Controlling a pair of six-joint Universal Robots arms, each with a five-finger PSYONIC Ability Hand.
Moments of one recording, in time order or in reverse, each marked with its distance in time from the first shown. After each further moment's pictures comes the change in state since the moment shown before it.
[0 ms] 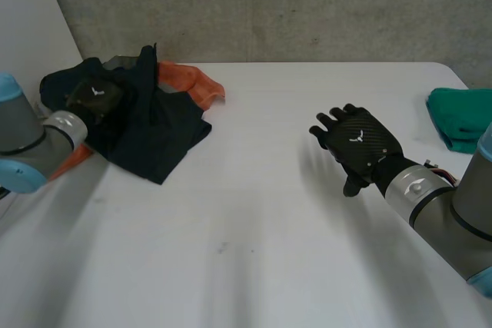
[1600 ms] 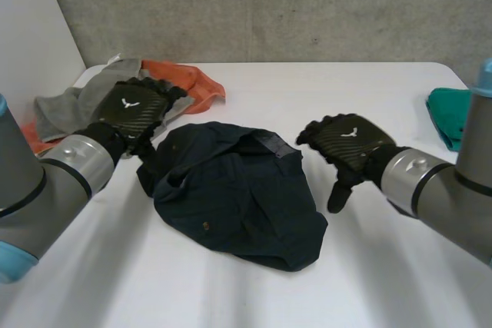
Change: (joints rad) left arm -0.306 0.684 -0.632 -0.061 -0.210 -0.227; right arm 0.099 -0.018 -0.257 0.500 0.086 0.231; left_hand -0.041 -0.028 -0.023 -0.023 -0.031; right_hand 0.000 0.000 0.000 0.000 0.000
